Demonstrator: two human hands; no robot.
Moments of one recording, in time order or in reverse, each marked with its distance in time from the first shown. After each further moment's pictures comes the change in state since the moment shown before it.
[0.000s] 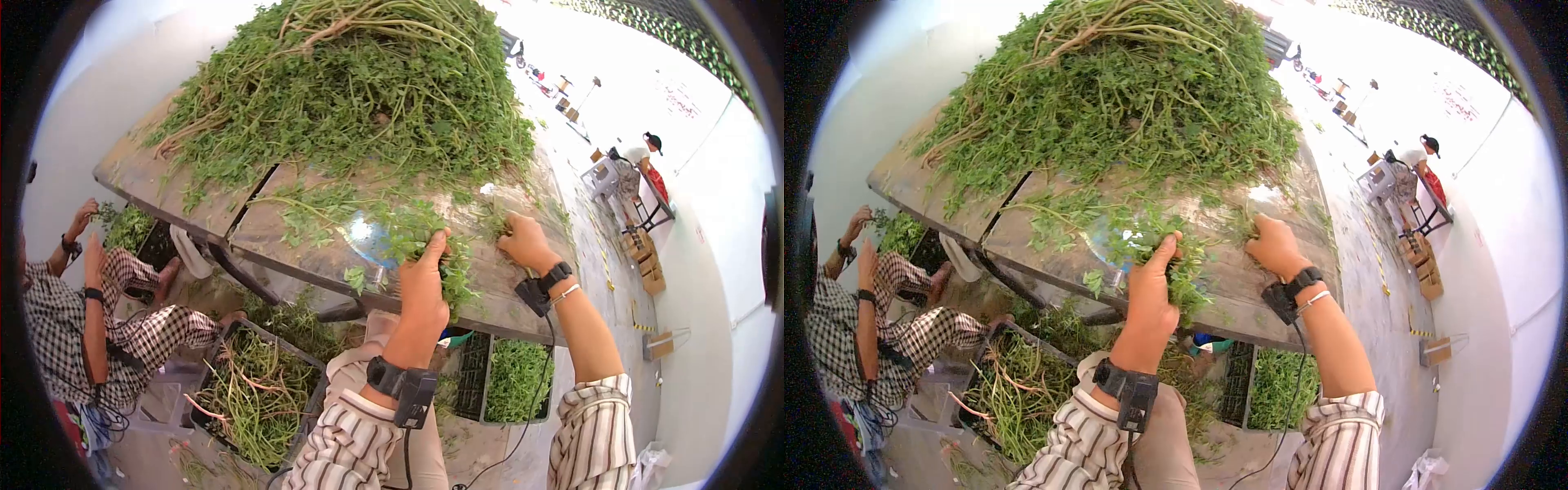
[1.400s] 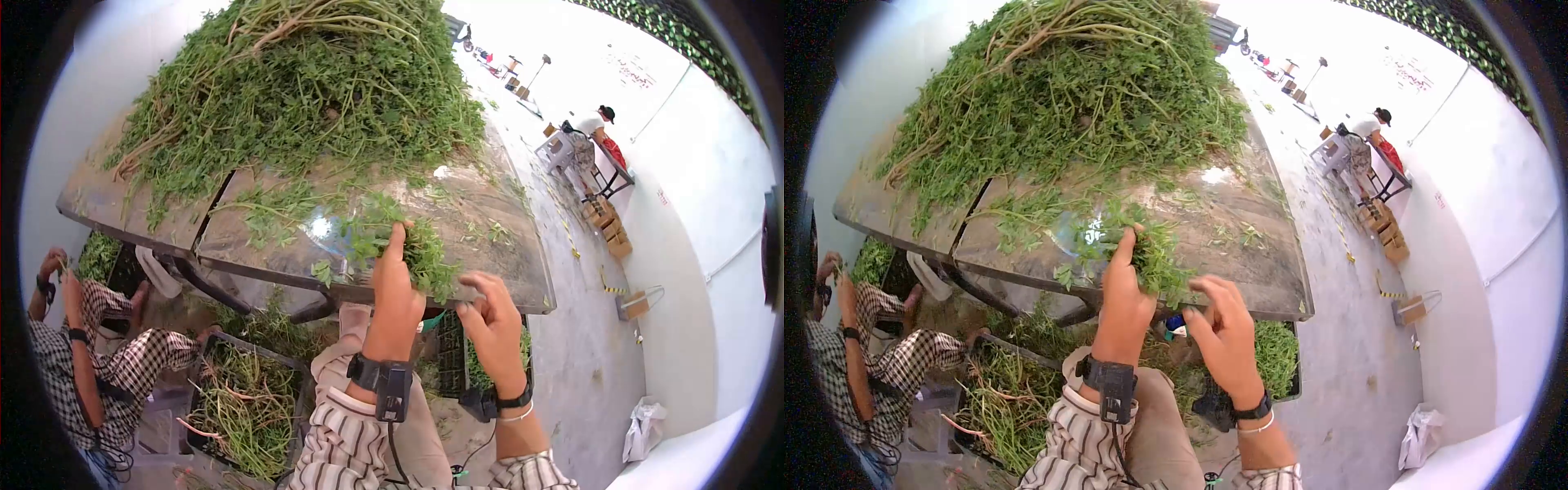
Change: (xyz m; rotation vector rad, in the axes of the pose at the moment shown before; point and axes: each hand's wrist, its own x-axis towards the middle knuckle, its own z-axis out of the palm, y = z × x) left_hand -0.011 -0.007 -0.003 -0.309 -0.237 -0.142; right_hand -0.174 -0.119 -0.007 0.830 0.439 0.034
